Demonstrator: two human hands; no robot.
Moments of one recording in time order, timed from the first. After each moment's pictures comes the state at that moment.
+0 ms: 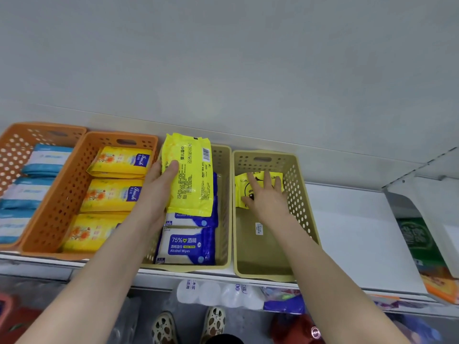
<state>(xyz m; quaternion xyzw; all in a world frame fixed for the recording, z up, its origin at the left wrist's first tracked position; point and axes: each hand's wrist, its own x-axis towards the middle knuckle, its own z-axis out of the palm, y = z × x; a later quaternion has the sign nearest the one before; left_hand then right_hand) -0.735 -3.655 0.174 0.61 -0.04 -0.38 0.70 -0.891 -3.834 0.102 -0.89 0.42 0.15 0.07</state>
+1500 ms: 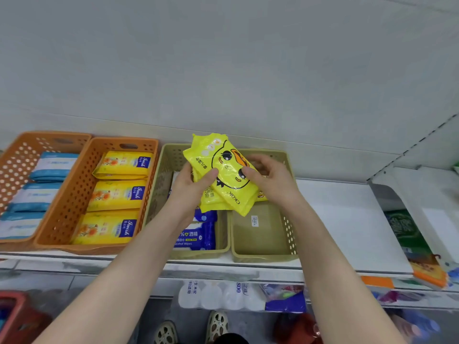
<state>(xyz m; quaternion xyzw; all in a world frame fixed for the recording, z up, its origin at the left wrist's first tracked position) -0.779 -3.665 0.180 0.58 -0.15 -0.42 0.68 -0.914 -3.799 0.199 -0.78 0.36 -0.18 0.47</state>
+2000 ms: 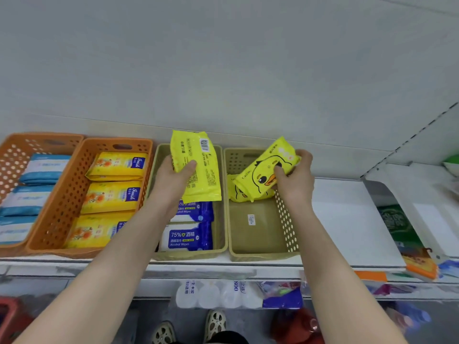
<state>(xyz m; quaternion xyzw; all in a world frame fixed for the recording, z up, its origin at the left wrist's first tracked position) -0.753 -3.664 0.187 0.65 -0.11 -0.39 0.64 -0.935 -3.822 0.177 -0.68 0.57 -0.30 0.34</state>
